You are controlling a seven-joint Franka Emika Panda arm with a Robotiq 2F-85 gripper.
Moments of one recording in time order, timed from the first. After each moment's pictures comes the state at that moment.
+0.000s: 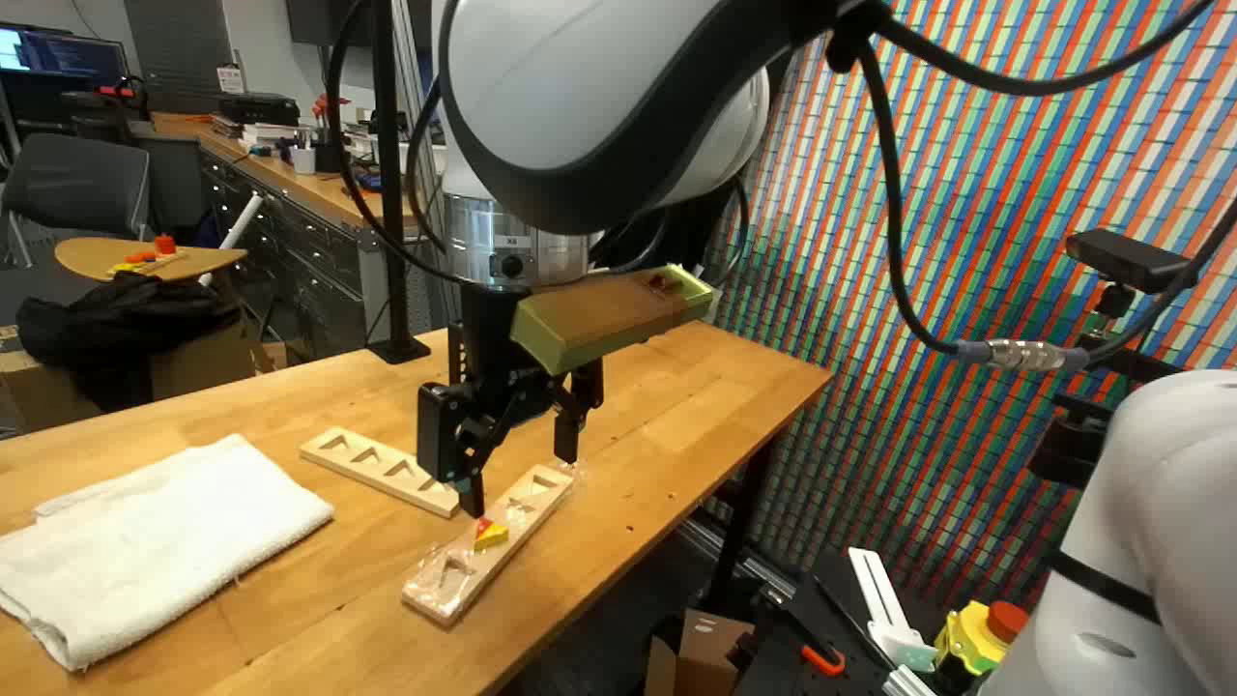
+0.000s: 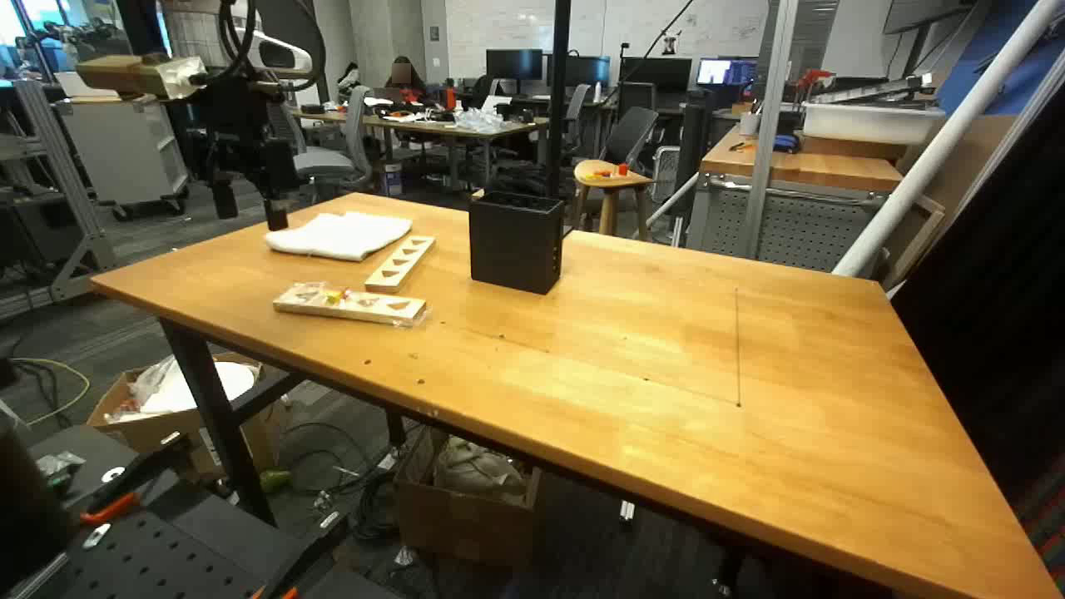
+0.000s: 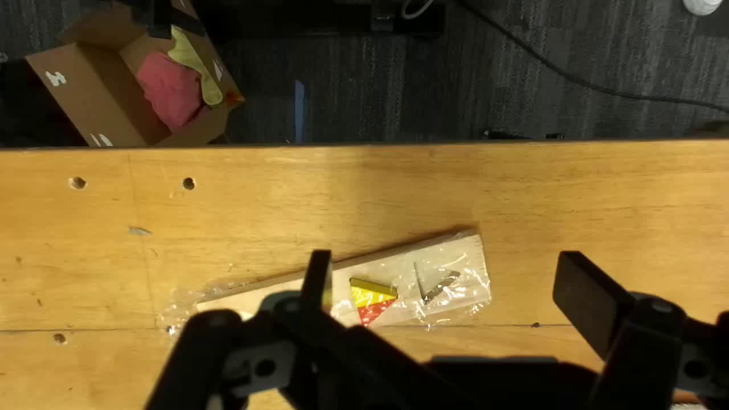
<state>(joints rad) 0.13 -0.32 0.25 -2.56 0.09 2.19 0.29</state>
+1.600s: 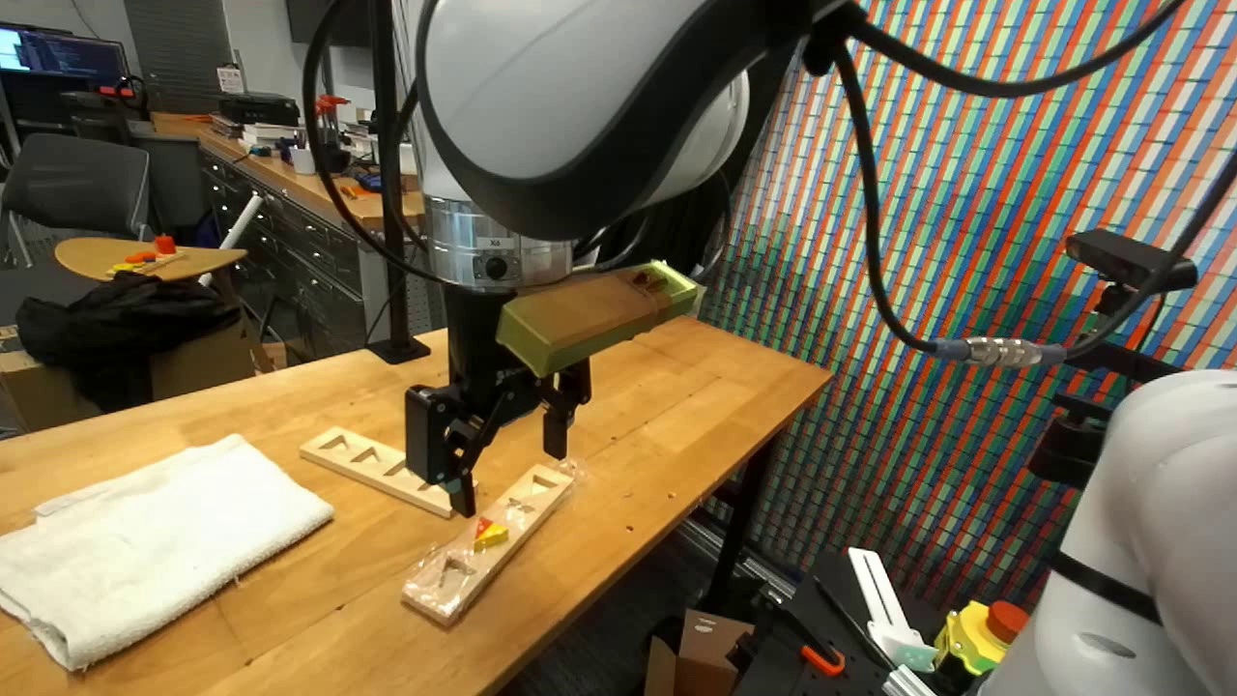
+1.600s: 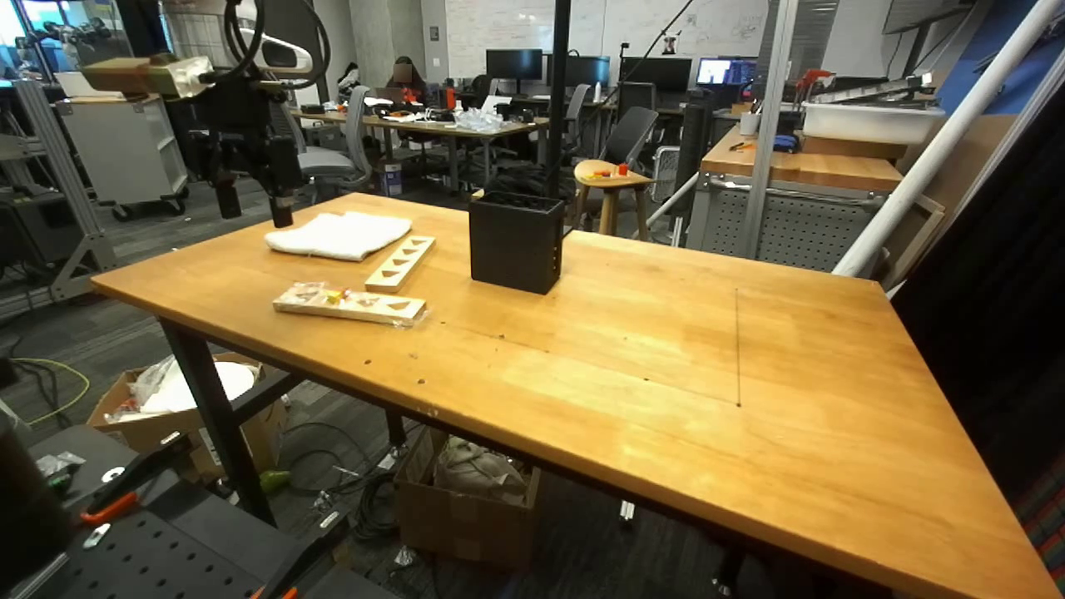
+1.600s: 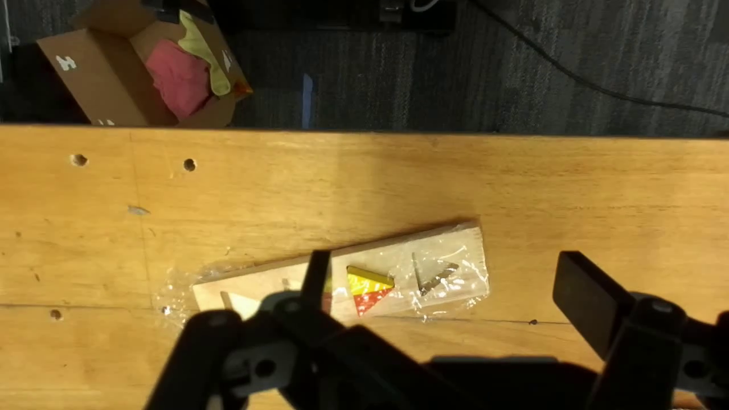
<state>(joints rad) 0.14 -0.28 0.25 -2.53 0.05 2.19 0.29</state>
